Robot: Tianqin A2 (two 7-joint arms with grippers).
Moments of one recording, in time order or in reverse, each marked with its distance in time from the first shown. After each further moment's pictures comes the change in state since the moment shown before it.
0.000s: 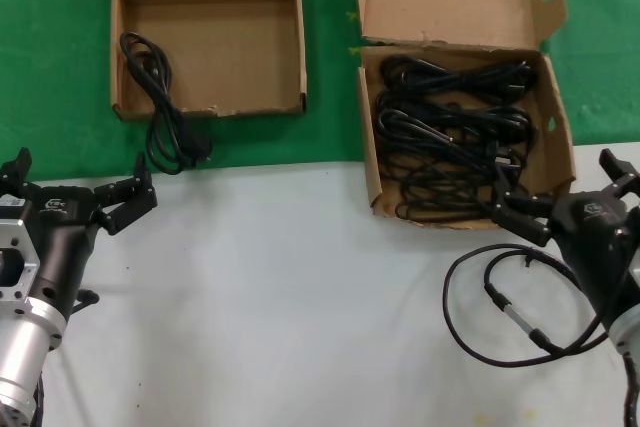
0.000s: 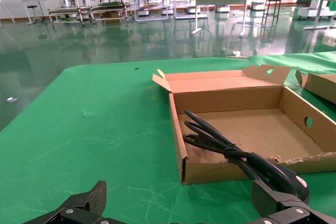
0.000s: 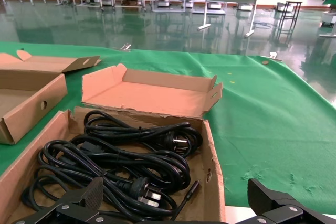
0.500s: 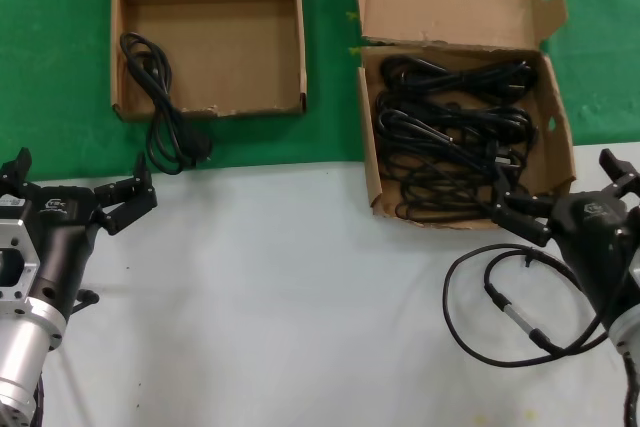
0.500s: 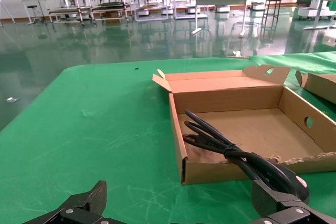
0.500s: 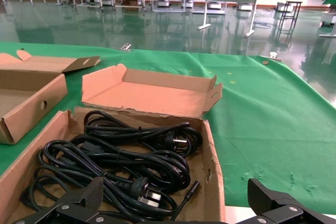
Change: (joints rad) left arm 0.000 0.000 0.000 0.000 0.000 0.000 0.000; right arm 0.000 0.000 0.000 0.000 0.000 0.000 0.000
